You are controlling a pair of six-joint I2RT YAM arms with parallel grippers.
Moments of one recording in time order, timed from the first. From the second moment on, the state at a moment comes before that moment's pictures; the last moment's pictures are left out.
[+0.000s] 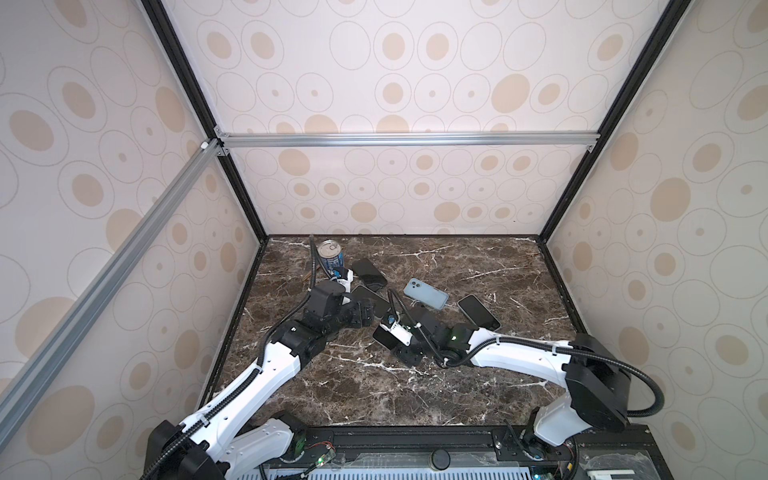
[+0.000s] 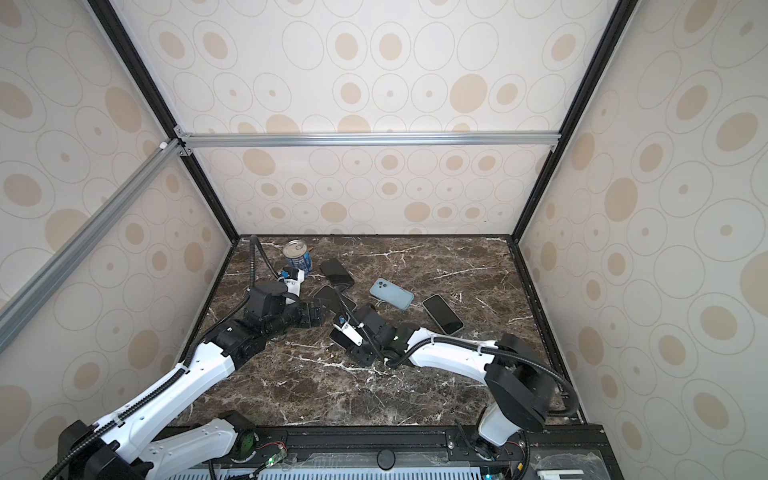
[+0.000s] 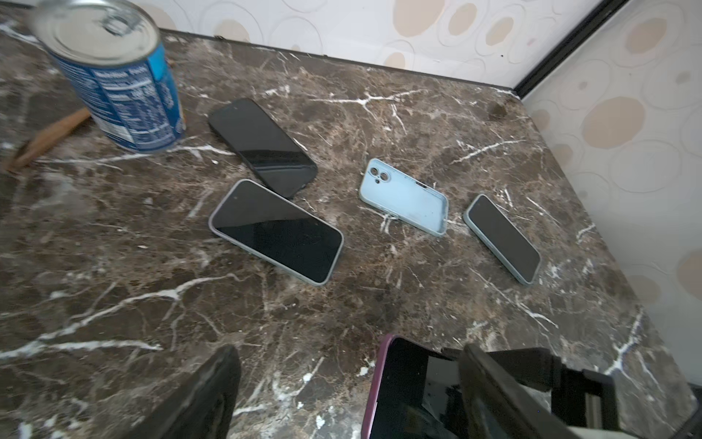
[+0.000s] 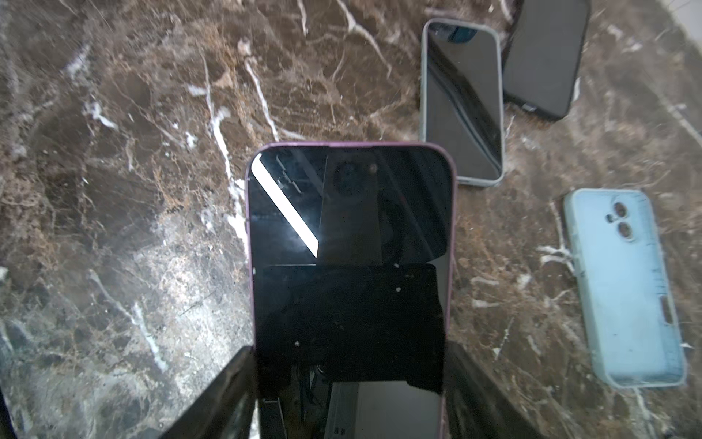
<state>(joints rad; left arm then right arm) -0.50 1.07 0.83 -0.37 0.02 -0.44 0.98 1.52 0.95 -0.24 0.07 -0.12</state>
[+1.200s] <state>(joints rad) -0.49 1.00 0.71 -0.21 0.37 -0.54 0.97 1.36 0.87 0.02 0.09 -0.16</state>
